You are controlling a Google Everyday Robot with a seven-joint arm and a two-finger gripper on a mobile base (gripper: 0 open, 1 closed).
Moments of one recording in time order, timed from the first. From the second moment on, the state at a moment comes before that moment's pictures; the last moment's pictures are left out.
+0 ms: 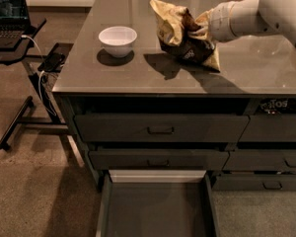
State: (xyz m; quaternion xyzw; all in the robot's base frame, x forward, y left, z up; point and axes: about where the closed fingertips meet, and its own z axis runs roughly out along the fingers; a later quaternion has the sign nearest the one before) arm 0.752 -0.158 0.934 -0.68 0.52 -0.12 0.50
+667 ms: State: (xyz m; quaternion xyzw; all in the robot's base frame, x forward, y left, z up) arm 0.746 -0.147 0.920 -0.69 0.51 -0.06 0.51
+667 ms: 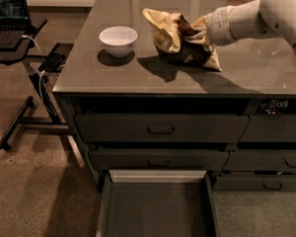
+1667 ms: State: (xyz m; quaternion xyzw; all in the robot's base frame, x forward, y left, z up) arm 0.746 -0.147 0.919 -0.69 0.51 -0.06 0.51
